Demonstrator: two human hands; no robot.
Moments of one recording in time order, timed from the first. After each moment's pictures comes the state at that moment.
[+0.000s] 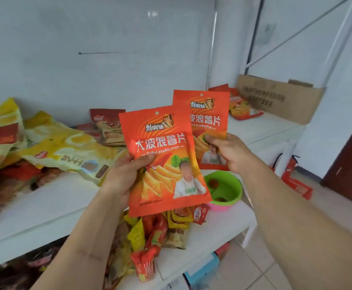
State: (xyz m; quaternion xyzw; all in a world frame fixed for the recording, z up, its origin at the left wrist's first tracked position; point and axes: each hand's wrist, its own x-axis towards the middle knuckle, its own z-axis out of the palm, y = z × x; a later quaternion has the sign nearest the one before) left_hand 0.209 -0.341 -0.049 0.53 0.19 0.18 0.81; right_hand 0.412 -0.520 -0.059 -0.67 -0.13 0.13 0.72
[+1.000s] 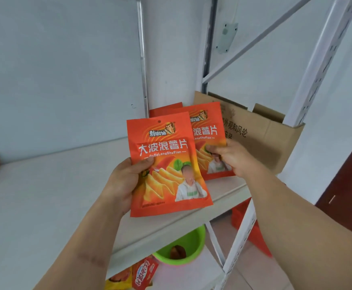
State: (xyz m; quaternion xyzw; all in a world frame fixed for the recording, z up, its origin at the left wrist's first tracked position) left_hand 0.592 -0.478 -0.044 0.53 0.20 0.16 0.81; right_hand 0.799 -0.666 -0.049 -0.72 -0.14 0.15 0.66
